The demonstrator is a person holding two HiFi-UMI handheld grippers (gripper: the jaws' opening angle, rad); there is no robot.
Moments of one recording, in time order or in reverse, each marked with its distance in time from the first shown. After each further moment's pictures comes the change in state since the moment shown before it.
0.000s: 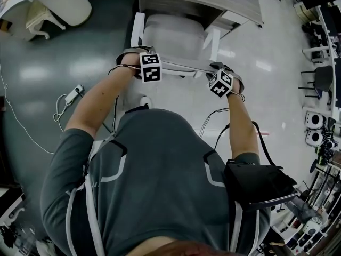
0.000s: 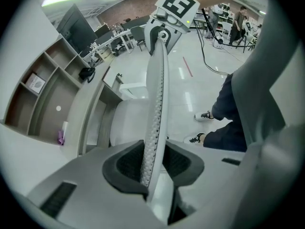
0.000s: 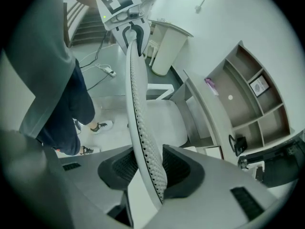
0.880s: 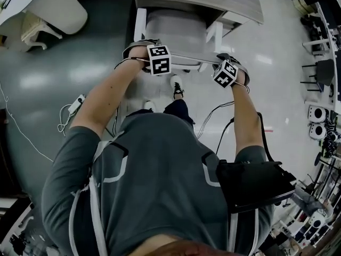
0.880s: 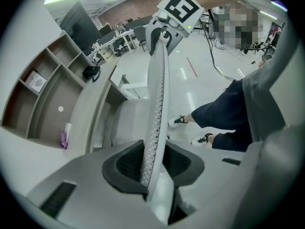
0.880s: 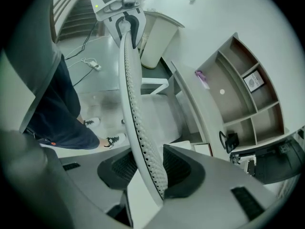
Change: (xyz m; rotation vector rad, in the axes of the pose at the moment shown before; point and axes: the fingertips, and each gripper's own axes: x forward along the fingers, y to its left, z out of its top) left arm 0.013 0.076 0.011 0.003 -0.010 0.010; right arm 0.020 -0.078 0.006 0.045 0.082 -0.086
